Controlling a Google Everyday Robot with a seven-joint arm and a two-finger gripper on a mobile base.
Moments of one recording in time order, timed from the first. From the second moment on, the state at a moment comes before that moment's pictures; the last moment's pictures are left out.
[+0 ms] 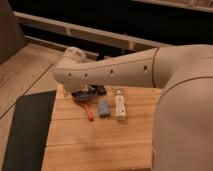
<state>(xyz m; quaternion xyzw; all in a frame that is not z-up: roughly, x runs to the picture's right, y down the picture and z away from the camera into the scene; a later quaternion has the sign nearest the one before) -0.145 0.014 0.715 -0.18 0.04 0.60 0.78</state>
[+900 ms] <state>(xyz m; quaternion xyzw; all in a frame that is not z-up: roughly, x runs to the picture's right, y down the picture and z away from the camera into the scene) -0.153 0.049 0.769 -0.24 0.01 0.61 0.75</state>
